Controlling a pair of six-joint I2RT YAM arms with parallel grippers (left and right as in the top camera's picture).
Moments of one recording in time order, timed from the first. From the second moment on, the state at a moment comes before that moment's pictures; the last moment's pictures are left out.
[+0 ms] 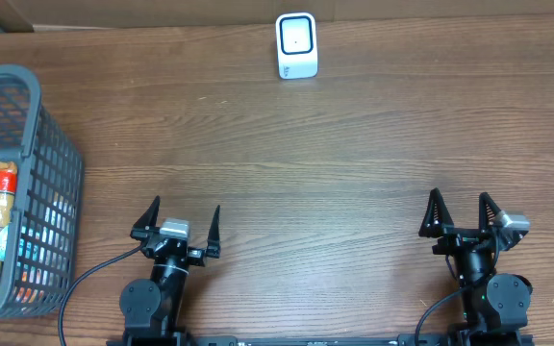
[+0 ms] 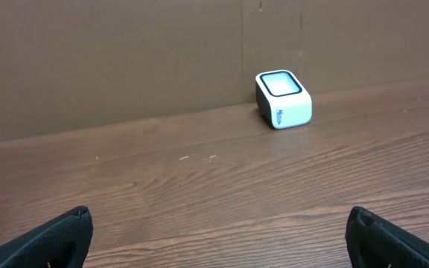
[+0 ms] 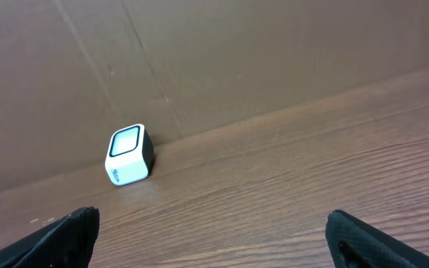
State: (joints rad) left arm 0.01 0.01 0.01 -0.06 0.15 0.09; right arm 0.07 0.01 0.02 -0.03 0.03 0.33
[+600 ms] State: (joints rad) left arm 0.01 0.01 0.02 -0.08 0.16 0.09; right arm 0.07 0.01 0.02 -0.03 0.03 0.33
